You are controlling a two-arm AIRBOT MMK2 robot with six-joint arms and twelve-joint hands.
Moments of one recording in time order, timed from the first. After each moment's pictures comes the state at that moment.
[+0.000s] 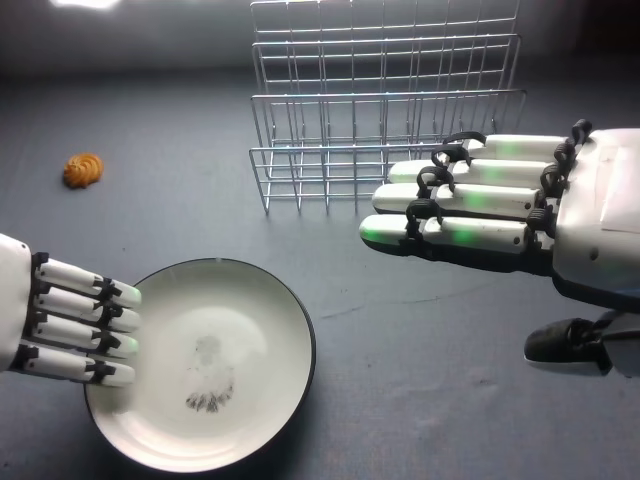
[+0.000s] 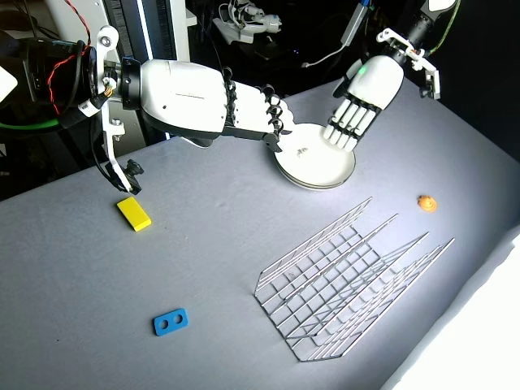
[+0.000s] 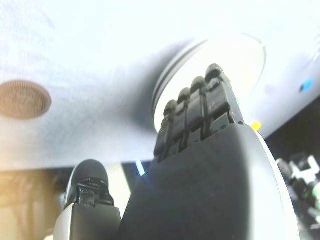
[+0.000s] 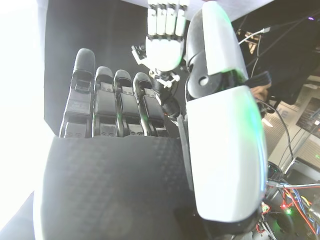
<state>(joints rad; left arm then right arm) 0.78 -0.74 1.25 1.76 -0.93 0.11 -0.53 -0.68 0.68 -0.47 0.62 -0.67</state>
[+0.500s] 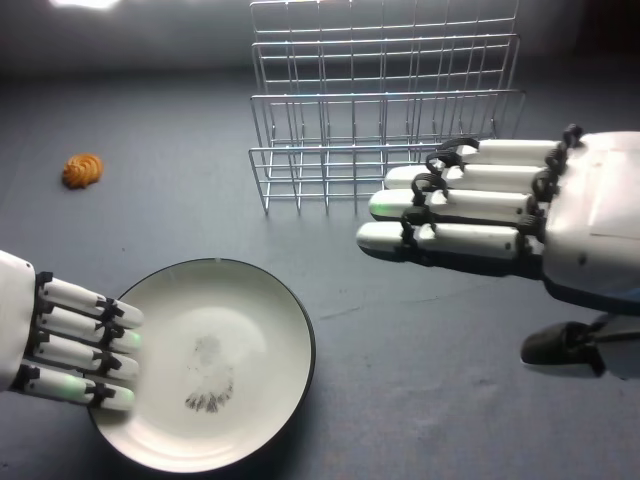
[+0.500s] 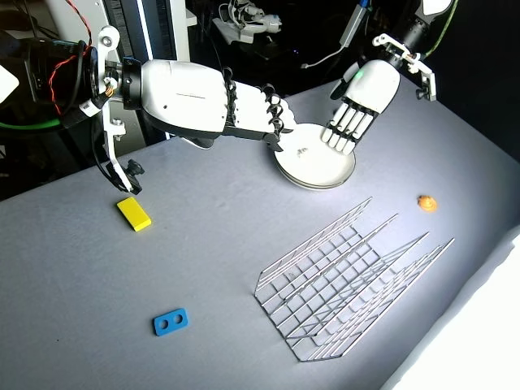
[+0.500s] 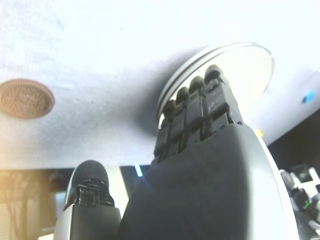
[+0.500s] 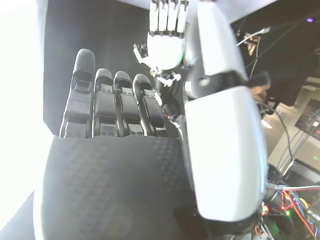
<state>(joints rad) 0.81 -0.75 1.23 1.76 -0.89 0.08 -0.51 -0.71 0.68 -0.48 0.56 -0.68</state>
